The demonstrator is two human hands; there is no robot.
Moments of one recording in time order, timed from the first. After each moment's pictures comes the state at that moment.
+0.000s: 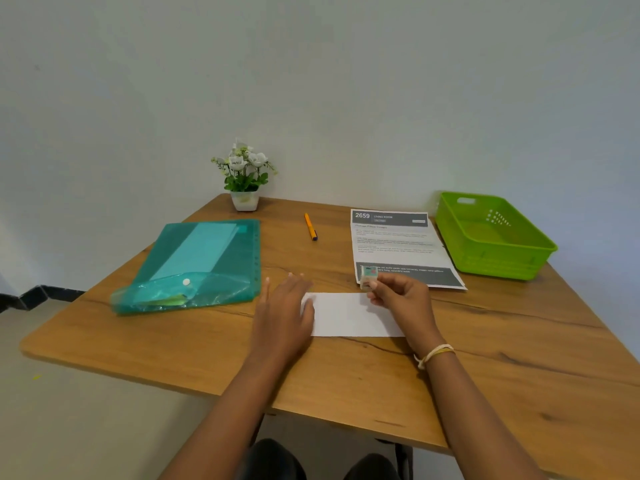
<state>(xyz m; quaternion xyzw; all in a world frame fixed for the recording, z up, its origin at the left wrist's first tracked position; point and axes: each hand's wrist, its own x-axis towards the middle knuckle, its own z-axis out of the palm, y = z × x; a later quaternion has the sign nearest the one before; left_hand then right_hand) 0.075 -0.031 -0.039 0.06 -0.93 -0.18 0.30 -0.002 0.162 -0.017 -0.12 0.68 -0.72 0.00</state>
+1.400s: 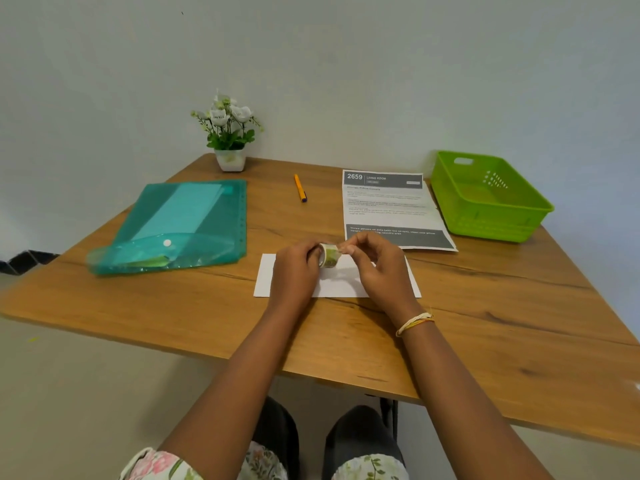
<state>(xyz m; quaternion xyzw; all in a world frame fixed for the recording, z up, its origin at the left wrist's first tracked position) 0.045 0.004 -0.035 0.07 -0.86 -0.41 0.31 0.007 0.153 -0.024 -0.29 0.74 -0.59 -0.12</state>
